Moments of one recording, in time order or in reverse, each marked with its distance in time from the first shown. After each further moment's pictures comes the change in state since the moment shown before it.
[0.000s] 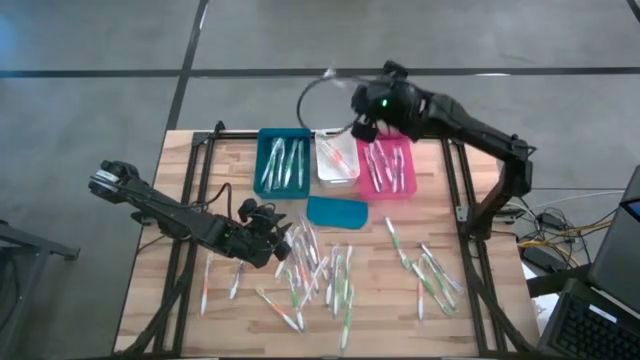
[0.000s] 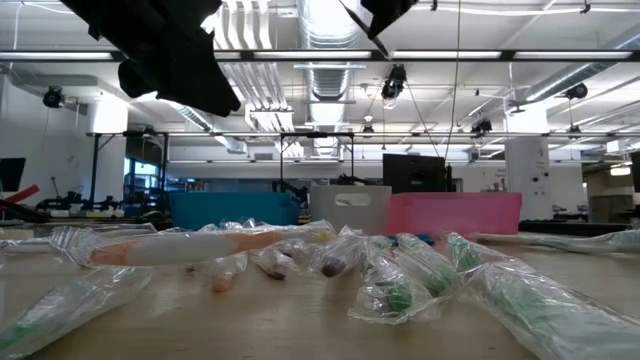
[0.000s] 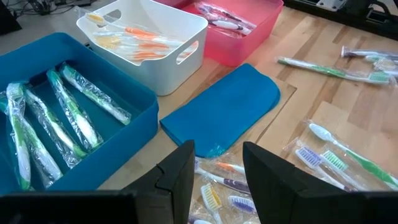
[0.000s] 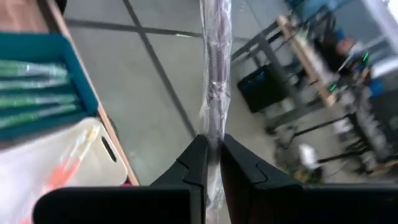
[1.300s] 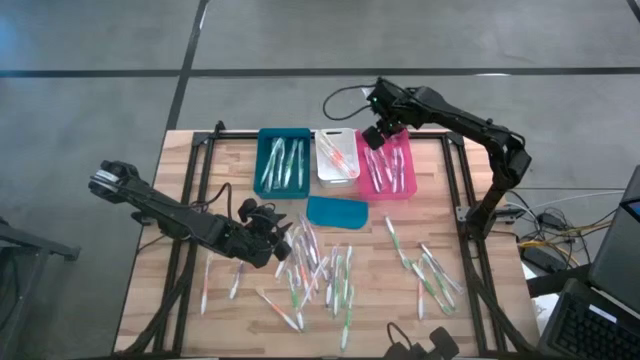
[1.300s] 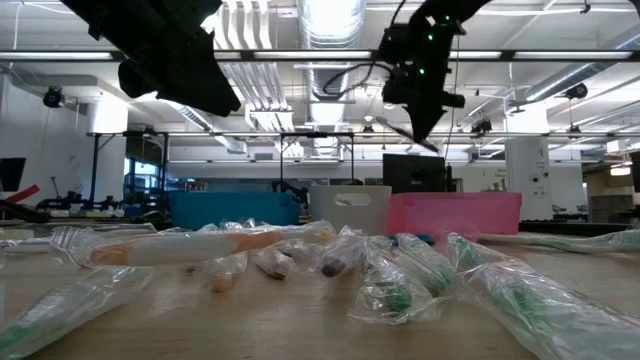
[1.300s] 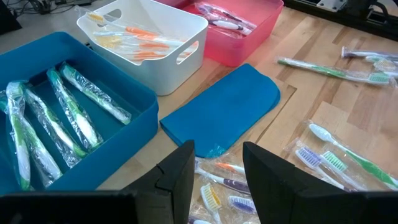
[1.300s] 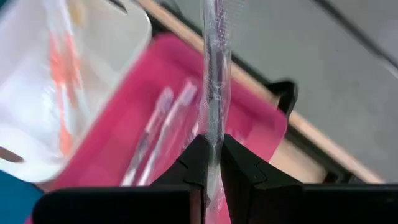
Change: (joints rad) left arm 0.000 0.000 0.000 0.000 0.000 -0.005; right arm -0.316 0.054 -0.358 -0.198 -0.382 0.609
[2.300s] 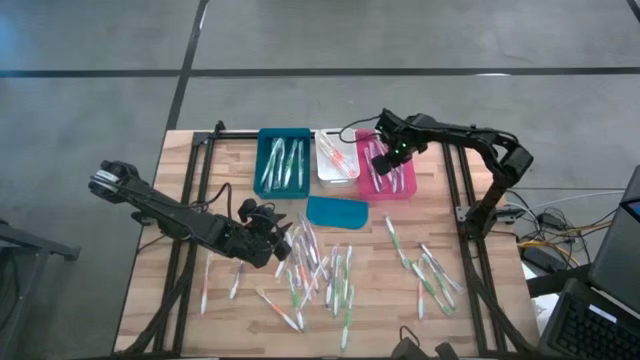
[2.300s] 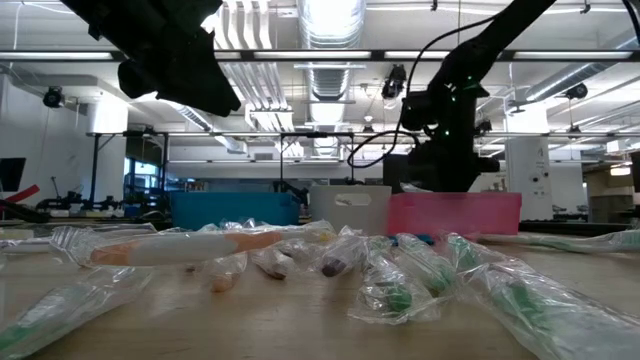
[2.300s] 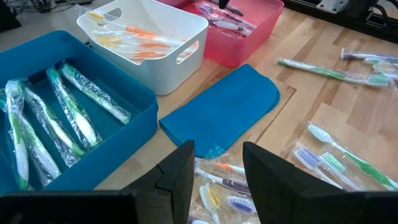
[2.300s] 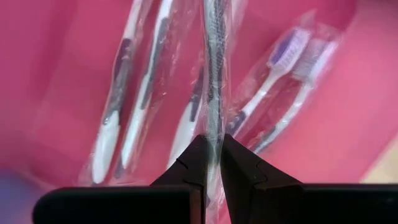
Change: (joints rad) left arm 0.000 0.000 0.000 0.001 0.000 -0.009; right arm -0.082 0.000 -0.471 0.258 -0.227 0.094
